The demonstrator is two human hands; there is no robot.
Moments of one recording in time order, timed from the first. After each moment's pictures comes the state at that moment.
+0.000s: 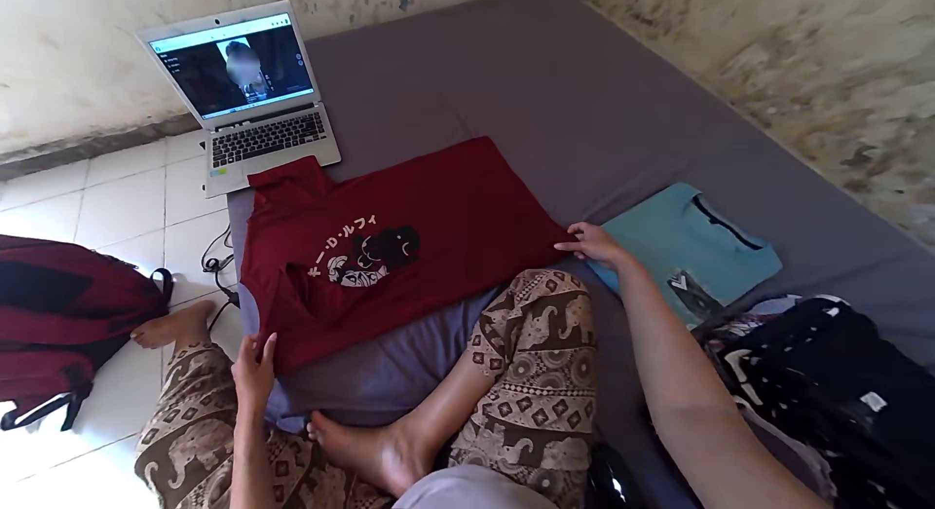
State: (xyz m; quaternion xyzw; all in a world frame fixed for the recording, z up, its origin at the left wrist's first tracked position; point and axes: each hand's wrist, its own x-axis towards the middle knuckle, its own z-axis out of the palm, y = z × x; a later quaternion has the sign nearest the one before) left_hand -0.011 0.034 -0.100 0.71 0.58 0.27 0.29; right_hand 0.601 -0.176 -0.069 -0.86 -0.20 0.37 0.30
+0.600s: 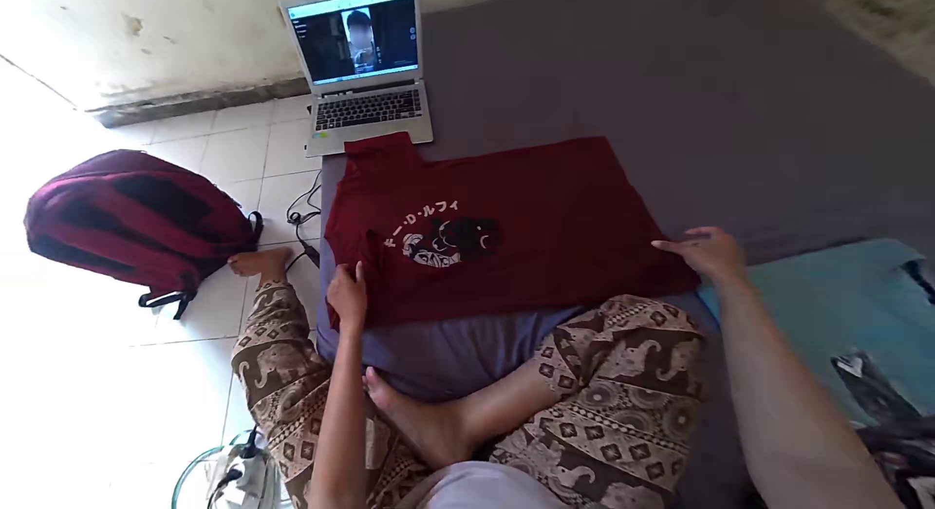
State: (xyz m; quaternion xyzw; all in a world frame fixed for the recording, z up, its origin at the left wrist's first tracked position) left_hand 0.058 0.060 -0.085 0.65 0.72 0.13 0.23; right_hand 0.594 -0.125 -0.062 -0.92 -0.21 0.21 0.27
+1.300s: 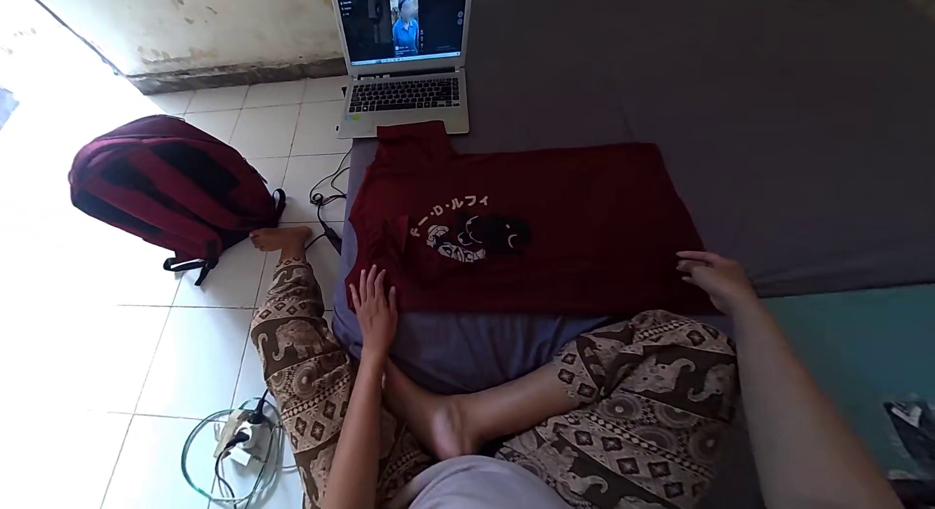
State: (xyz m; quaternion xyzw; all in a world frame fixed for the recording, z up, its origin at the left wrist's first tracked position) left_hand 0.035 -0.006 -0.148 0.75 0.59 0.27 0.11; right_hand 0.563 -0.107 -0.074 -0.88 -0.22 0.30 0.29
